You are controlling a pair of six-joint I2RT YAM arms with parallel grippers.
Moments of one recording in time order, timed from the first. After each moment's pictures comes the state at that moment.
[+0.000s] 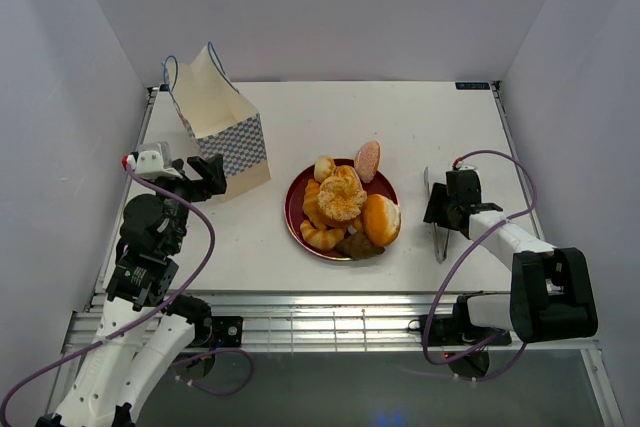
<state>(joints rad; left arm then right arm) -0.34 0.54 0.77 -0.19 -0.28 -0.24 0.13 1.28 0.55 -0.21 0.15 0.31</state>
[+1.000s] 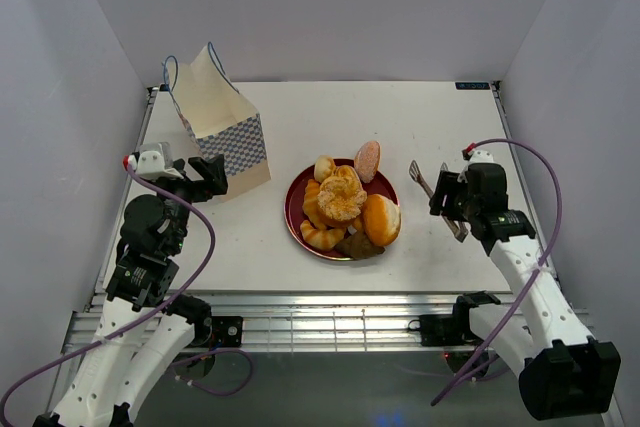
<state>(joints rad) -0.36 0.53 0.77 -0.19 -0.29 -0.24 0.15 0.90 0.68 -0.50 0.01 0.22</state>
